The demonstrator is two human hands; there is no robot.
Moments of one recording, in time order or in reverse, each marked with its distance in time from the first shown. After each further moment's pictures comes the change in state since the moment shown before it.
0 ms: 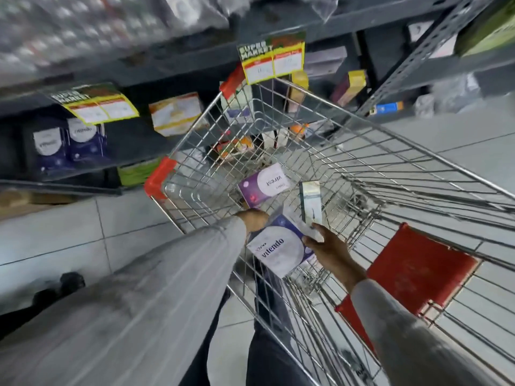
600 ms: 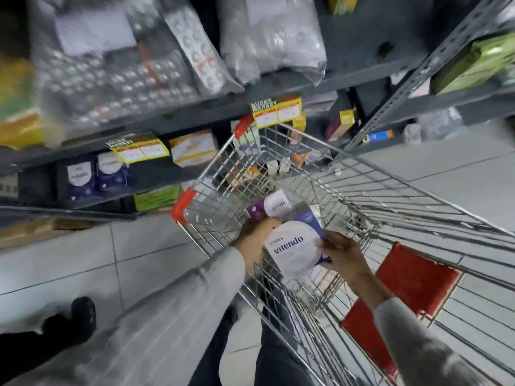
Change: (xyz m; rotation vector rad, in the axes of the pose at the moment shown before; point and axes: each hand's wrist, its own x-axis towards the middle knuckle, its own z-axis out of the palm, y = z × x) left_hand -0.067 0.028 -0.013 -0.440 0.094 0.075; right_hand -0.041 -0.039 -0.043 0.698 0.043 0.020
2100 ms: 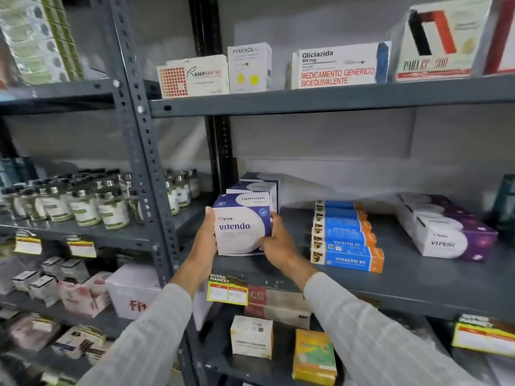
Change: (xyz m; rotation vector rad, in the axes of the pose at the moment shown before) left_hand -0.387 0.211 -0.631 -0.518 0.392 1.273; right_hand -0.397 -0.433 0.624 -0.420 -0.516 -1.152
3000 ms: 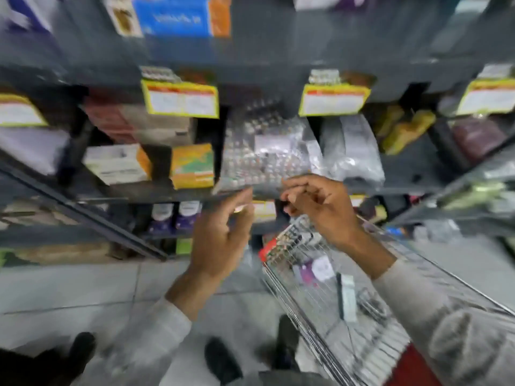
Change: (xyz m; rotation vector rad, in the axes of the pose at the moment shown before) left_hand -0.265 -0.251 0.204 0.486 -0.360 0.107; right_hand -0.297 0.241 -0.238 0.139 0.177 0.182
